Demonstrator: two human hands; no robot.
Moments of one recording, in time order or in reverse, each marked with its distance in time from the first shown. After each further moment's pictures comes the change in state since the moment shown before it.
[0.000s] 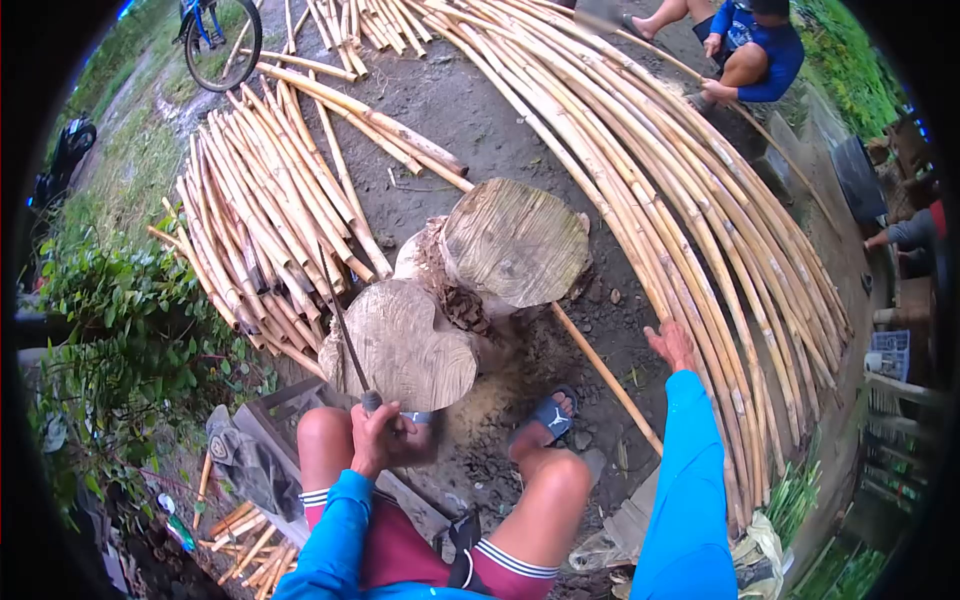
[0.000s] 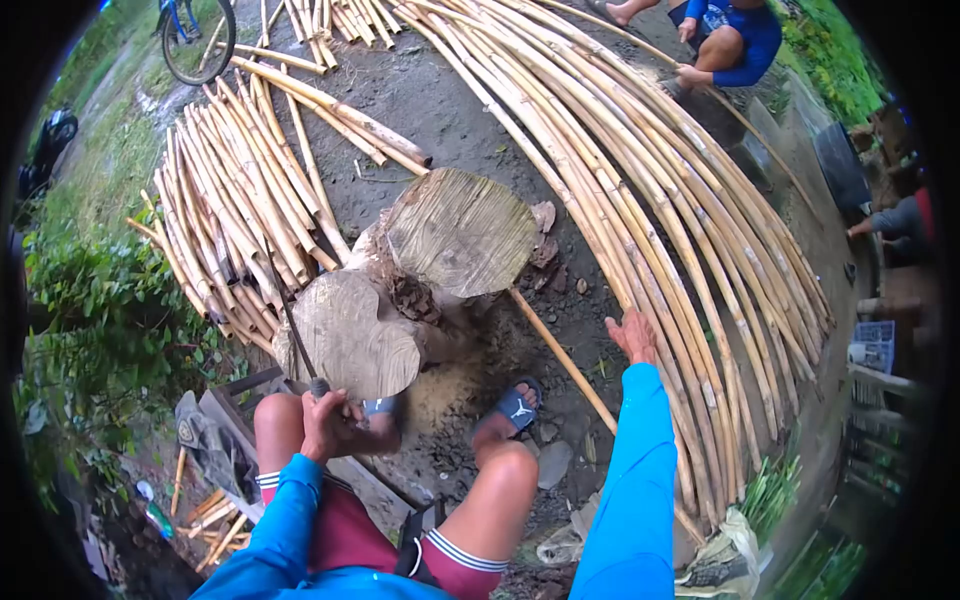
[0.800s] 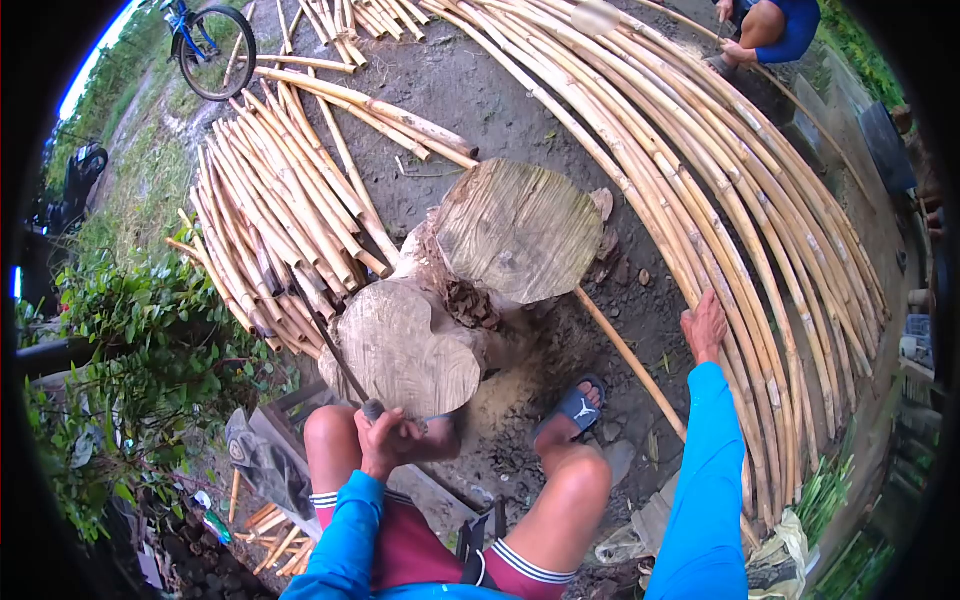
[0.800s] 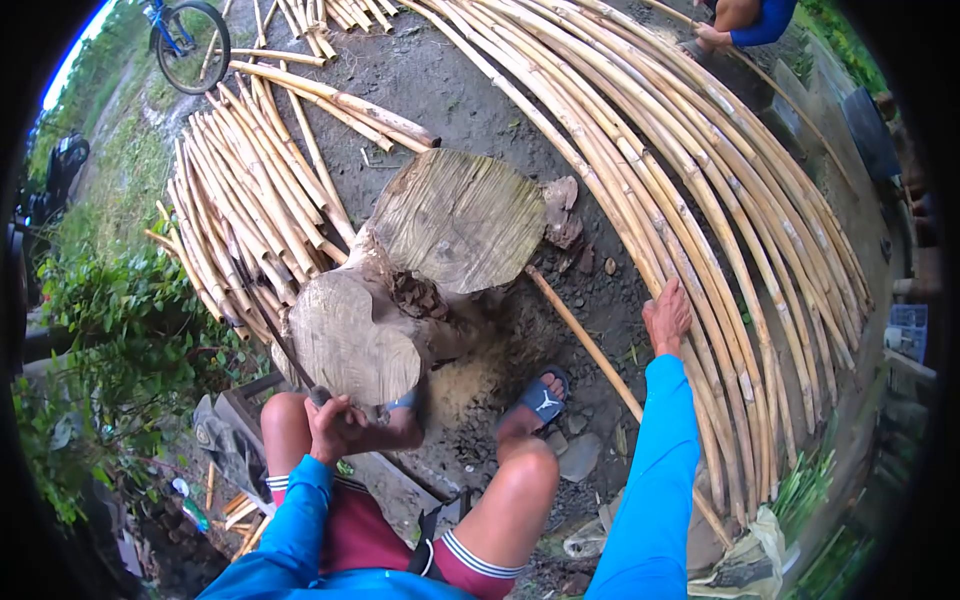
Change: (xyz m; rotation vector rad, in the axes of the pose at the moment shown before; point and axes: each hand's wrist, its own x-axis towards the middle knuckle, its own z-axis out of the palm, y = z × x) left_hand 0.001 -0.004 0.007 -0.007 0.075 0.054; right_hand 0.023 0.016 0.043 -0.076 0.382 -0.026
